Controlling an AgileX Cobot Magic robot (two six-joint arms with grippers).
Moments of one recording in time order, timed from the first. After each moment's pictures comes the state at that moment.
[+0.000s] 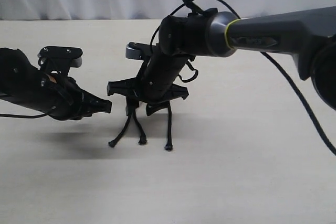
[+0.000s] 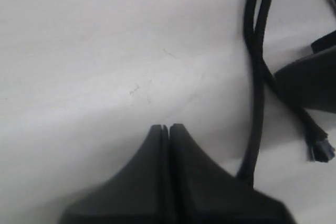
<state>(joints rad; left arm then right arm) -0.25 1.69 -0.74 -0.39 0.23 0.15 0.61 2.21 -1.60 0.36 0.80 0.23</state>
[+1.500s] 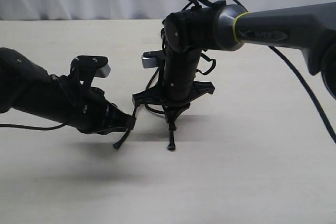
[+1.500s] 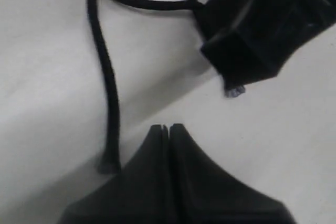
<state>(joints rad) -0.32 1.70 -0.72 -1.20 0.40 0.99 0.58 2.19 -1.60 0.10 1.02 0.29</state>
